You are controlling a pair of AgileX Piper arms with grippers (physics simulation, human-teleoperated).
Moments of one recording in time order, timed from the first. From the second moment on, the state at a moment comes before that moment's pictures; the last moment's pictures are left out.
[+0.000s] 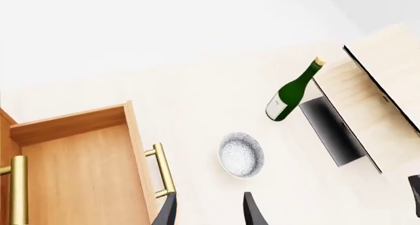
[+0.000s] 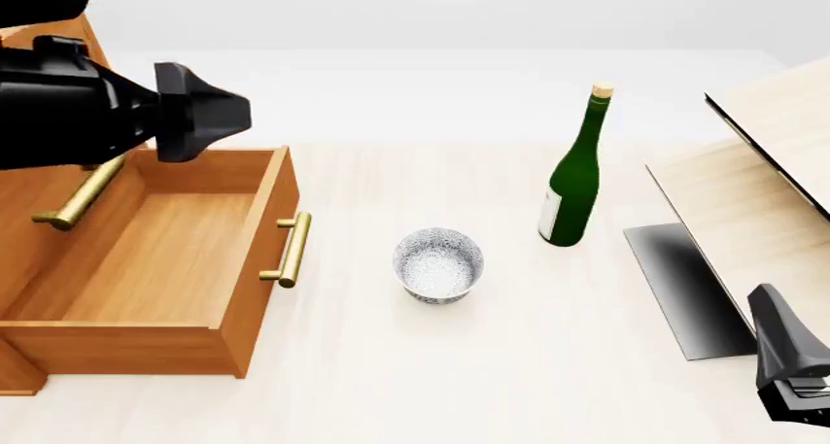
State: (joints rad) left arm -0.48 0.94 -1.00 0.62 -0.23; right arm 0.00 0.01 -0.01 0.00 0.00
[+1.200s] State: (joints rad) left arm -0.52 1.27 -1.27 0.66 -0.43; right arm 0.00 0.01 -0.01 0.00 0.00
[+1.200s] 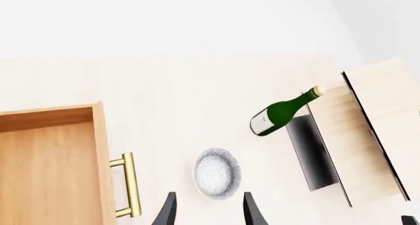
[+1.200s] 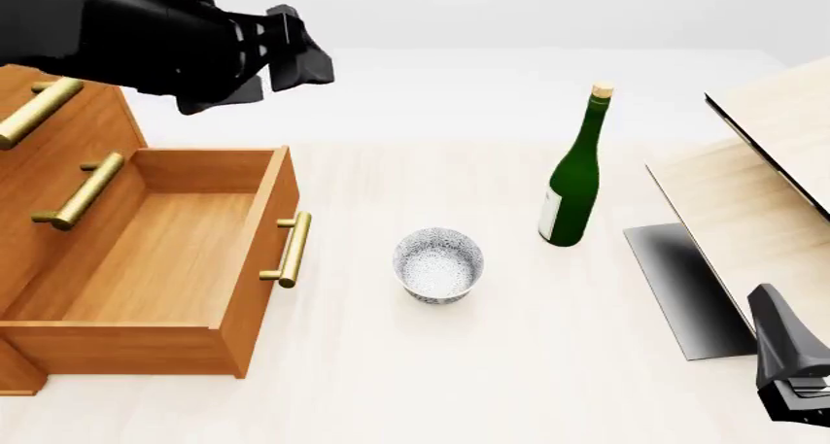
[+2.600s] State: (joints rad) left arm -0.57 1.61 -1.24 0.47 -0.51; right arm 0.00 0.01 -0.01 0.00 0.00
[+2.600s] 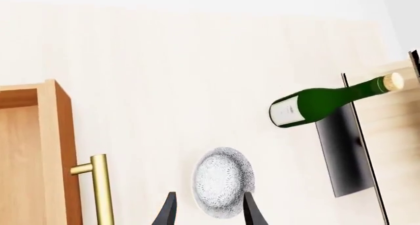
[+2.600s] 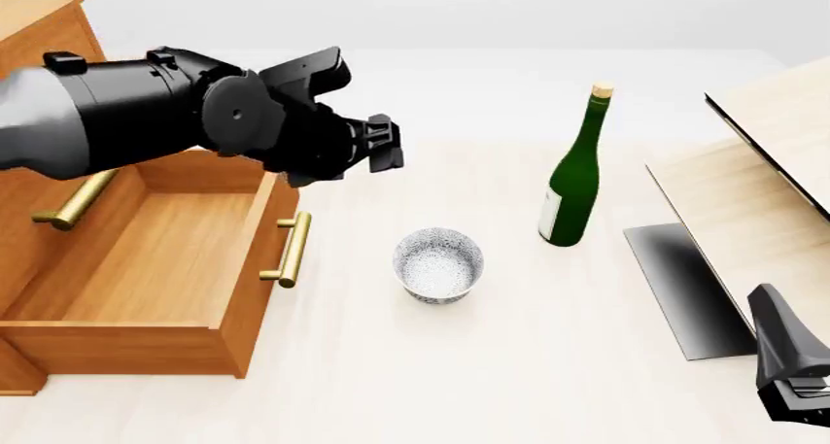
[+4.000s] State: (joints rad) left arm -0.61 1.82 -1.17 0.32 -0.59; right arm 0.00 0.01 -0.01 0.00 0.00
